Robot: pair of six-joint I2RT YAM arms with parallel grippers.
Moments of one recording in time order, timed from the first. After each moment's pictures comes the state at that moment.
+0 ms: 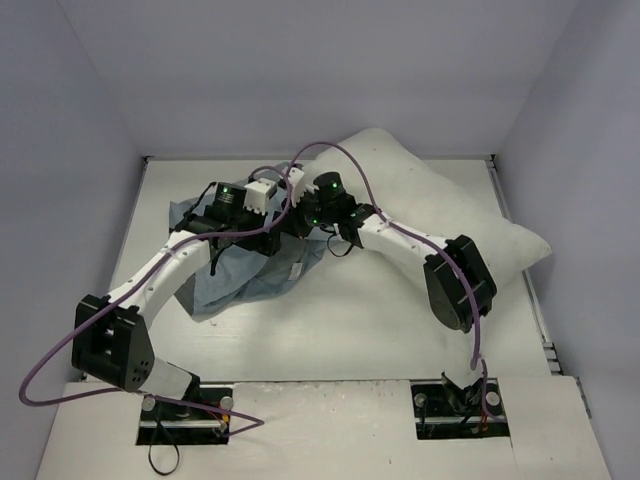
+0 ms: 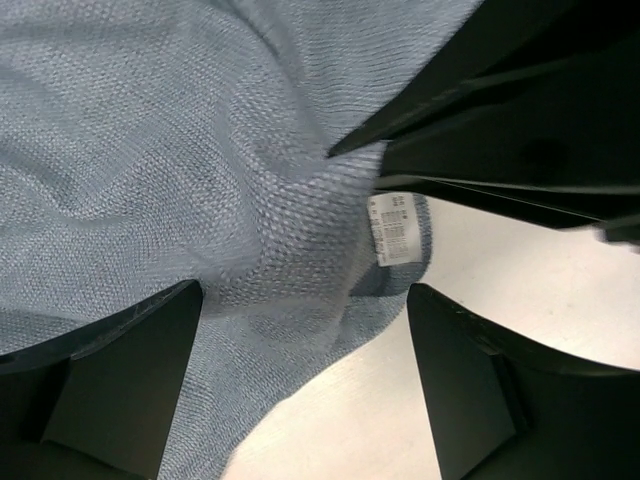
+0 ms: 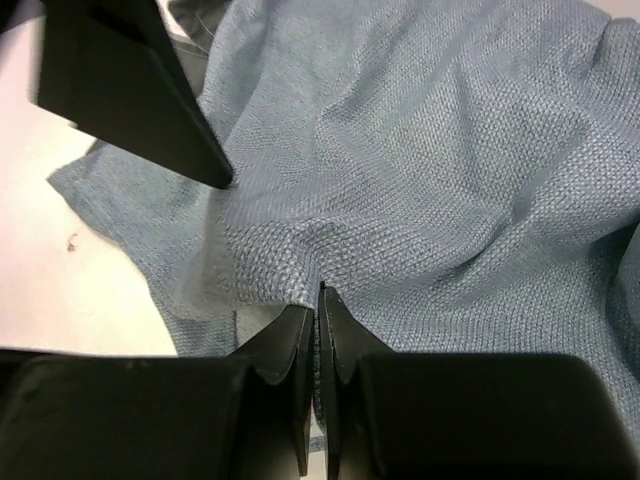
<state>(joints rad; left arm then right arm) -0.37 1.44 1.17 -0.53 0.20 -0.01 0.68 1.94 1.43 0.04 -0.50 -0.07</state>
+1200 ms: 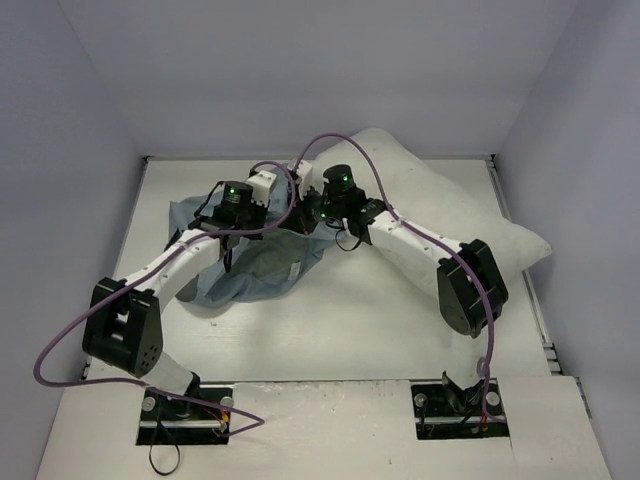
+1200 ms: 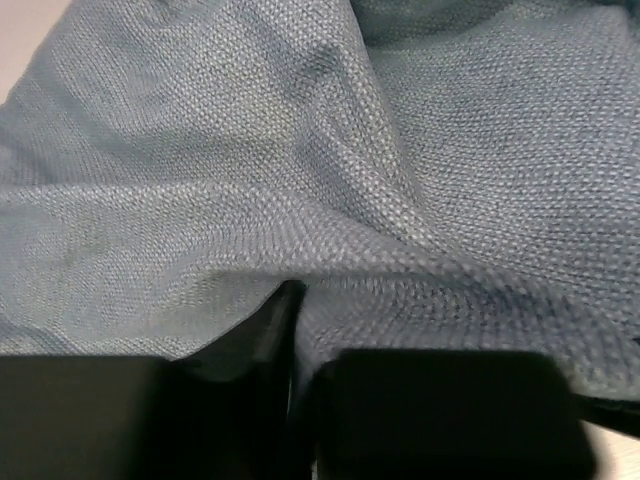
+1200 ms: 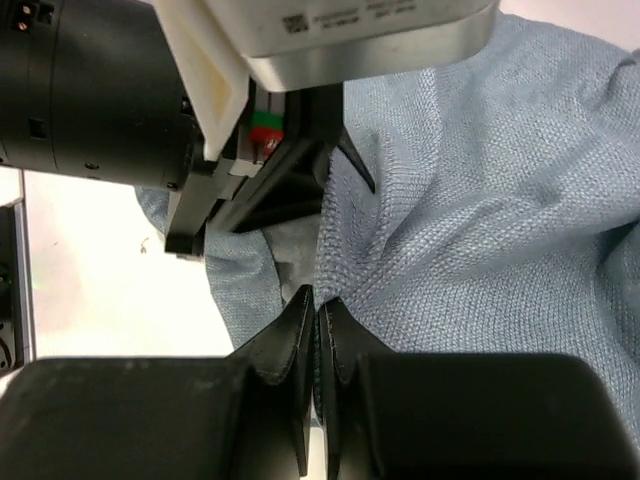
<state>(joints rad) -0.37 1.53 1.12 -0.25 -0.02 0.04 0.65 1.87 1.43 0.02 -0.61 0.00</state>
